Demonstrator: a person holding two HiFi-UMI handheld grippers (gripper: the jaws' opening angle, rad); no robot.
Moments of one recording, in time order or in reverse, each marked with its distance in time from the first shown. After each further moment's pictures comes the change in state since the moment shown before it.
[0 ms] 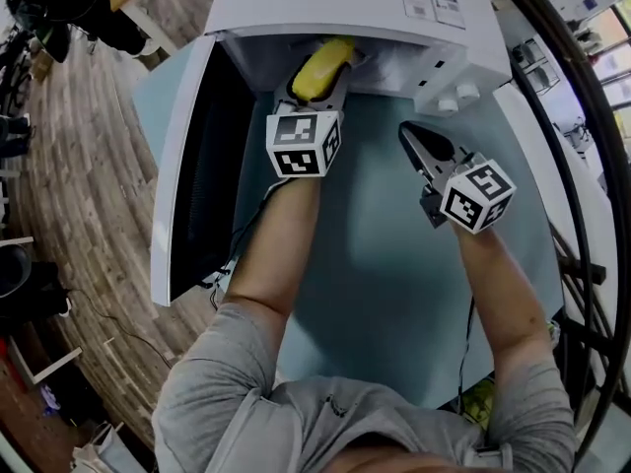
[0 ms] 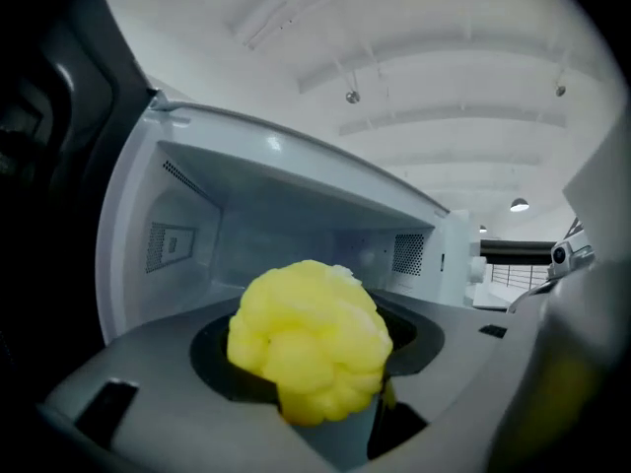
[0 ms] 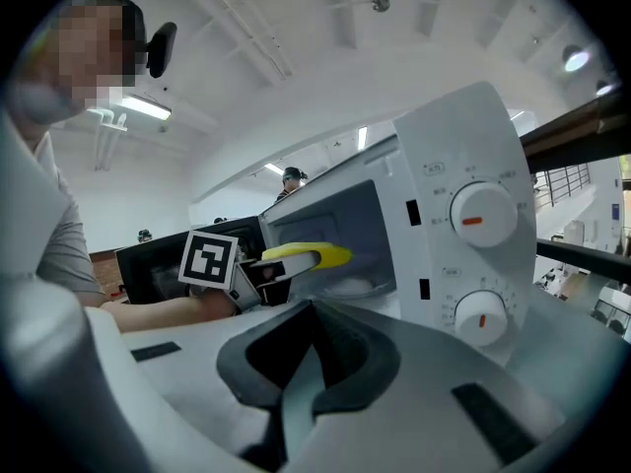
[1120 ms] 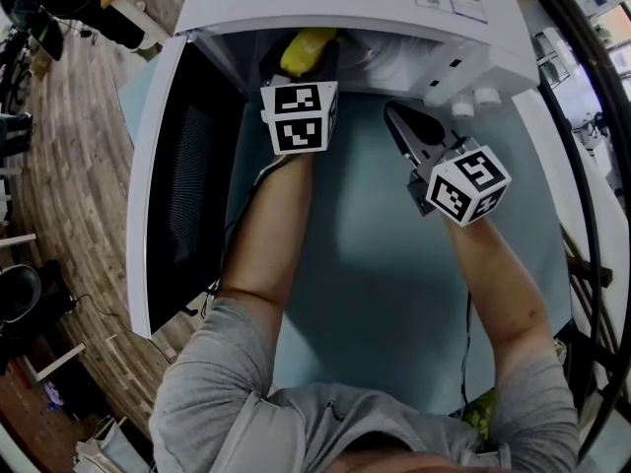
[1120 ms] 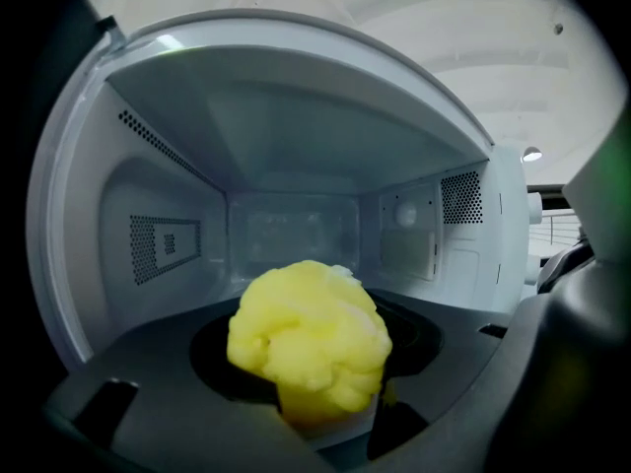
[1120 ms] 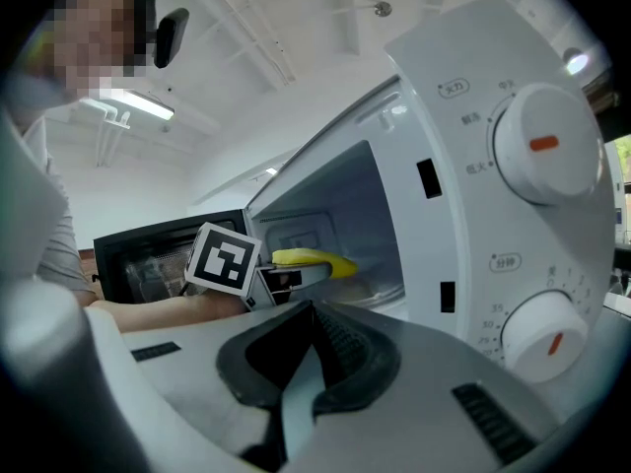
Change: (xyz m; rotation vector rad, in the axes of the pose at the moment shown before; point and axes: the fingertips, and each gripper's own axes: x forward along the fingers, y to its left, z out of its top) left arm 0.049 0.041 -0.022 0.160 0.125 0.133; right arm 0.053 -0.021 -0.001 -0.026 -0.047 0.000
